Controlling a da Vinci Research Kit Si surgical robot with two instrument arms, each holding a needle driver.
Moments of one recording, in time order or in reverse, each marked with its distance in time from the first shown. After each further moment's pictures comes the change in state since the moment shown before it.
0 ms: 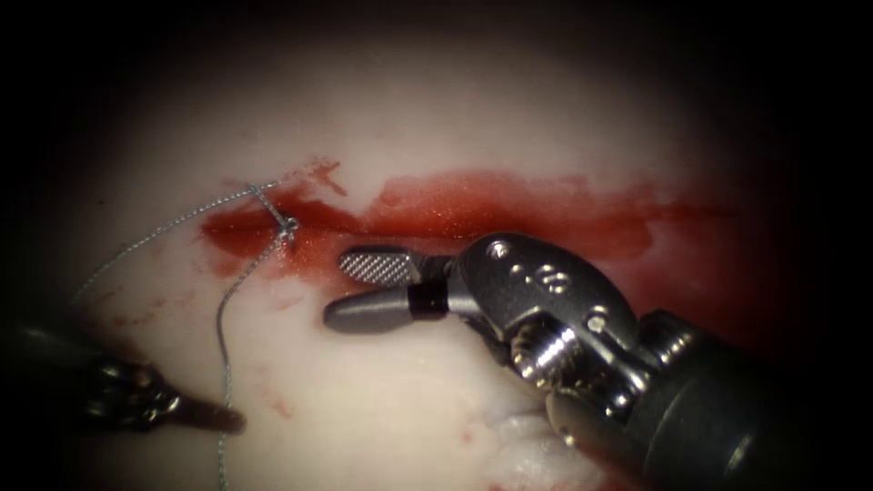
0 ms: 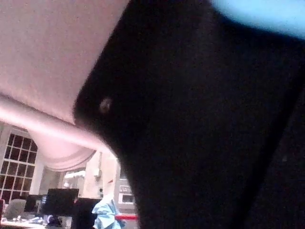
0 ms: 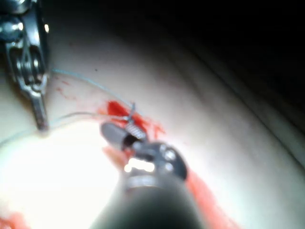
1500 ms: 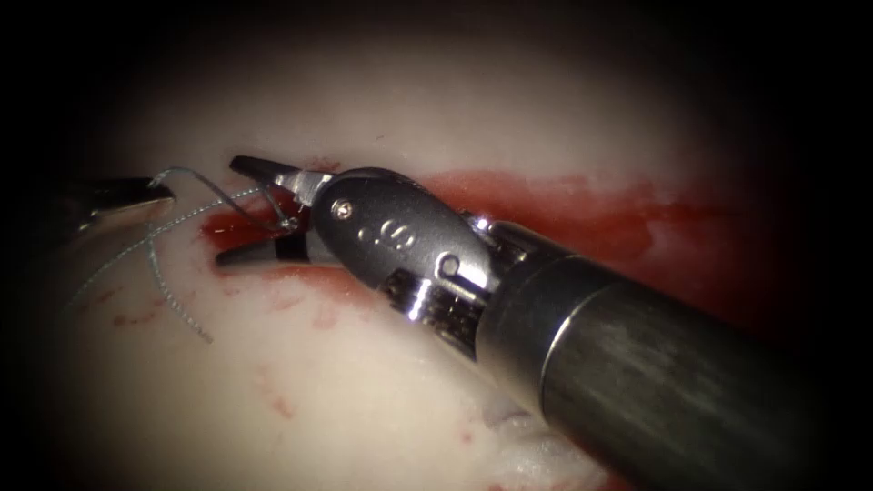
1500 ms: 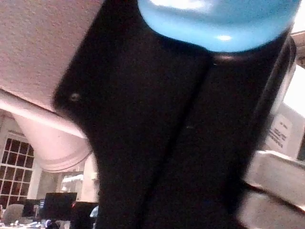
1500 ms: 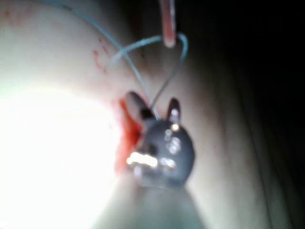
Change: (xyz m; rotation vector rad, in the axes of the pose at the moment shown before) right arm 0.003 0.002 0.010 -0.174 0.001 -0.805; left arm -0.006 -0.002 -0.007 -0.322 -0.350 0.463
